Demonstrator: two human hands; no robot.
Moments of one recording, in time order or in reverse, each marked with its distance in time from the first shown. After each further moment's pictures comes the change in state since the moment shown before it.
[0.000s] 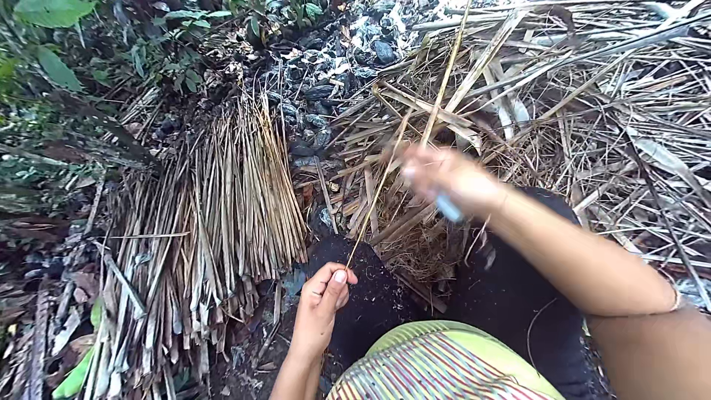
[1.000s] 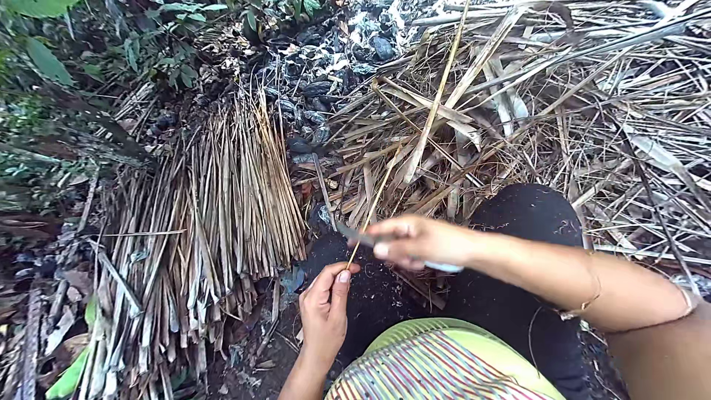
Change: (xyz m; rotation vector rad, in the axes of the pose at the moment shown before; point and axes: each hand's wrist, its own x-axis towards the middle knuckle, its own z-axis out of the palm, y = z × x) left_hand -0.006 -0.009 0.007 0.491 0.174 0.363; right_hand -0.026 0.014 0.055 0.092 -0.356 0.232
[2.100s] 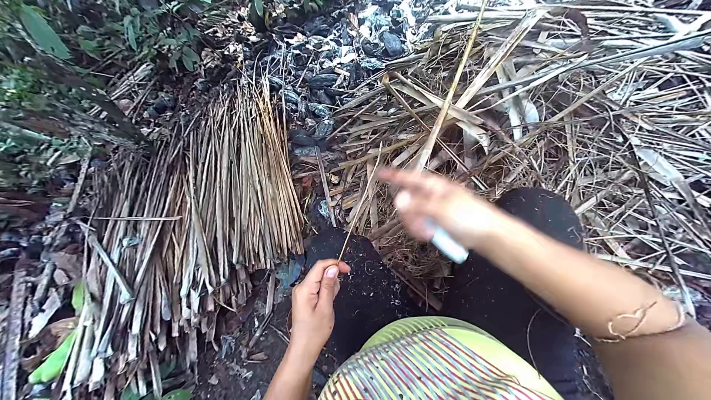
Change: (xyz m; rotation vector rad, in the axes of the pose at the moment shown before) left_hand -0.005 -0.010 -0.019 -0.028 -0.046 -0.156; right_hand 0.005 -0.004 -0.011 0.110 0.236 -0.038
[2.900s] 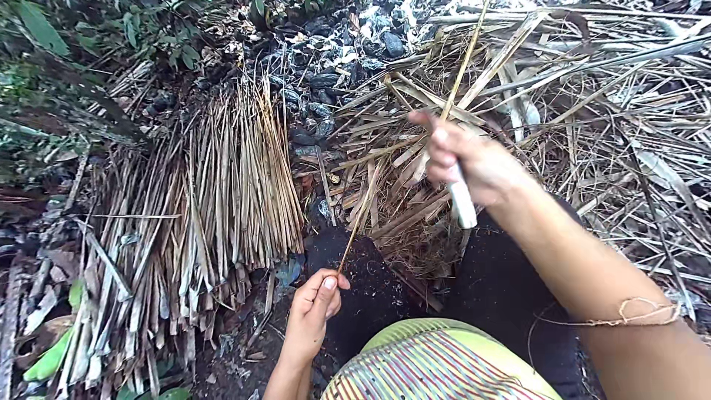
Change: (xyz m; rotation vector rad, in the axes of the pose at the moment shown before) left_hand -0.011 -0.004 -0.010 -0.474 -0.153 -0.212; right_hand 0.022 -0.026 -0.039 0.177 0.132 -0.195
